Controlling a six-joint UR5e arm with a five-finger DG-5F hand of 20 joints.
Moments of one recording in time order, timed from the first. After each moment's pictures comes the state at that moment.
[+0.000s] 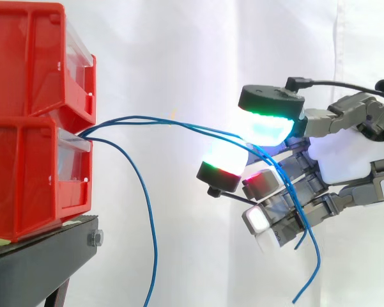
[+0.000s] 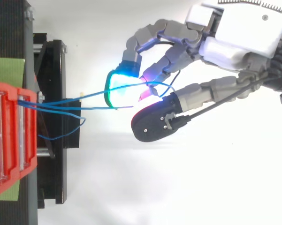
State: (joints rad) arm 0.17 -2.20 -1.17 -3.12 -1.15 0.01
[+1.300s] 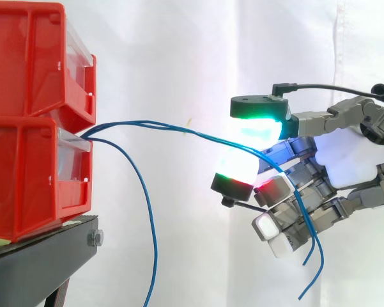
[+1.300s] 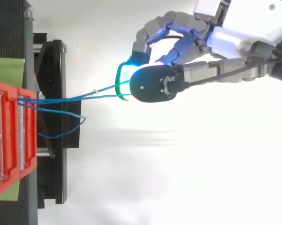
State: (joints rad) arm 0.16 -2.20 -1.17 -3.17 -1.15 0.04
